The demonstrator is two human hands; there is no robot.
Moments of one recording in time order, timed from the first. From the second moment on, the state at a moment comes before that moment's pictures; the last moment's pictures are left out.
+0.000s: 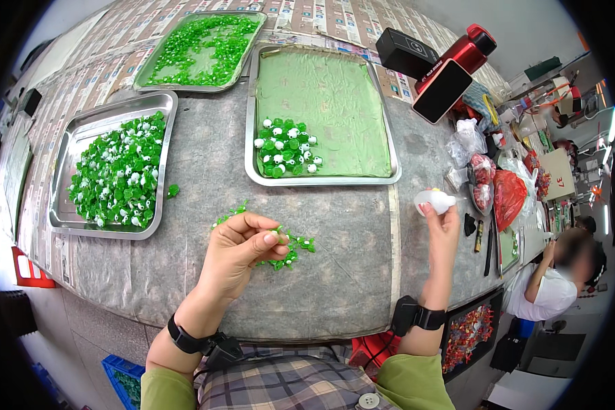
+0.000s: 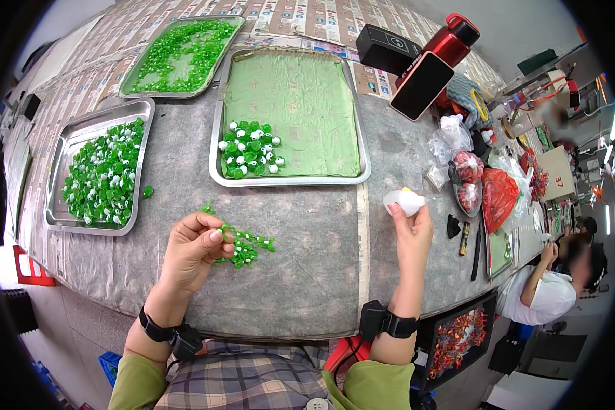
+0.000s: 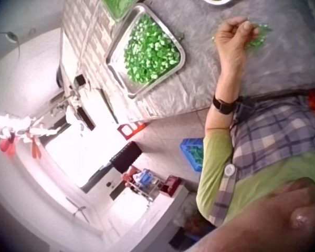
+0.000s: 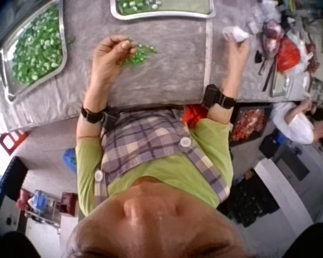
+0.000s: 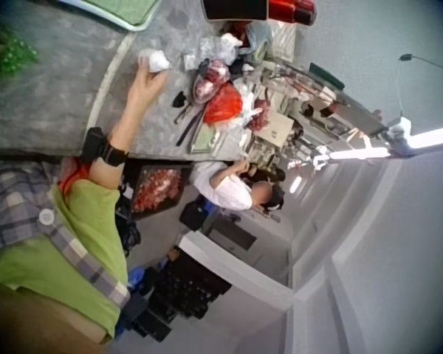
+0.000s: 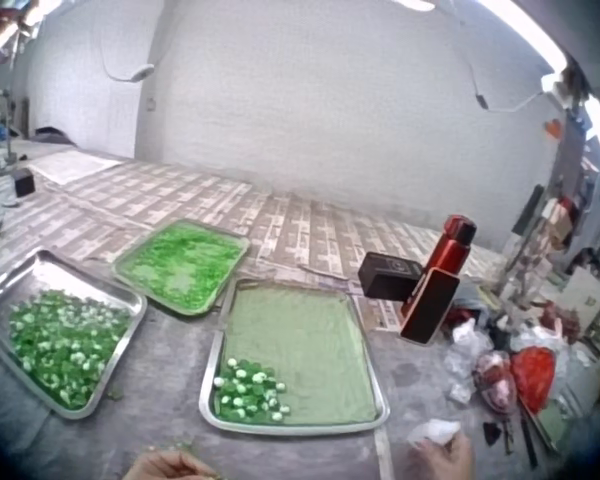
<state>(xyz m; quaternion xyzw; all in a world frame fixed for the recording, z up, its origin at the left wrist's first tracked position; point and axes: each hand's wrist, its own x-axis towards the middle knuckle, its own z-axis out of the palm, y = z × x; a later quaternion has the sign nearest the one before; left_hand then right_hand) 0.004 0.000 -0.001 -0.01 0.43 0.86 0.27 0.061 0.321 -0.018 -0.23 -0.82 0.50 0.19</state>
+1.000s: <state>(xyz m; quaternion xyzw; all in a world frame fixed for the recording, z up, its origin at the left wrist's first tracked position) 0.002 -0.004 -0.005 -0.05 0.32 0.89 0.33 0.039 0.180 0.053 0.11 -0.80 0.52 0.30</state>
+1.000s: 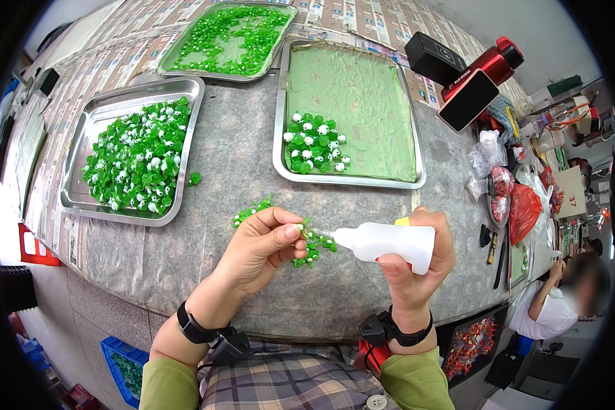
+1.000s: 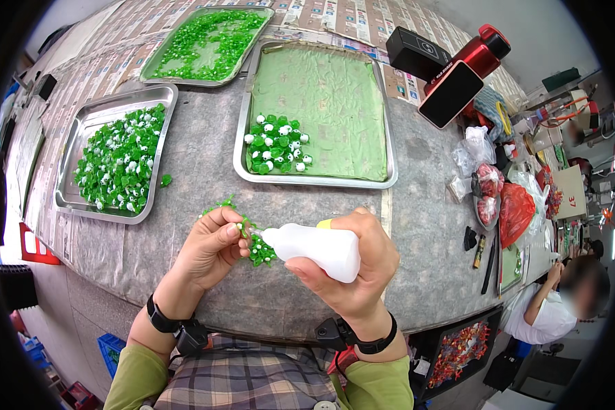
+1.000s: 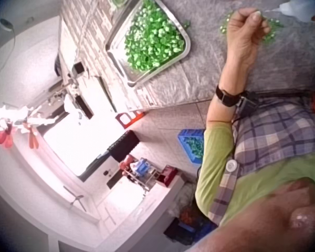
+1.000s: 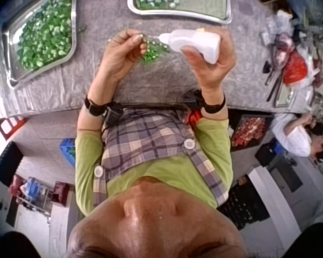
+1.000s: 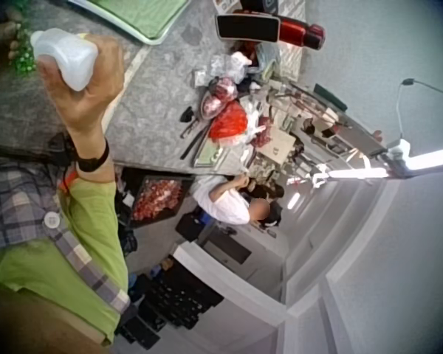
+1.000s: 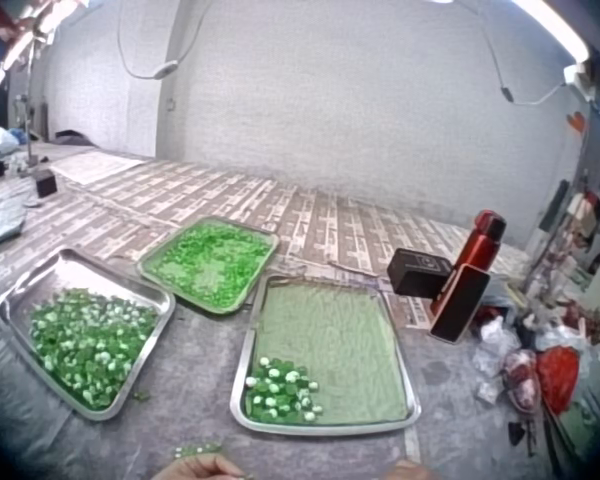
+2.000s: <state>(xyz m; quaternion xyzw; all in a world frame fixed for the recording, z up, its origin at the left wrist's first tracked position) 0.003 -0.003 -0.001 -0.04 0.36 0.89 0.26 0.040 0.184 0.047 0.10 -0.78 0.53 0.31</state>
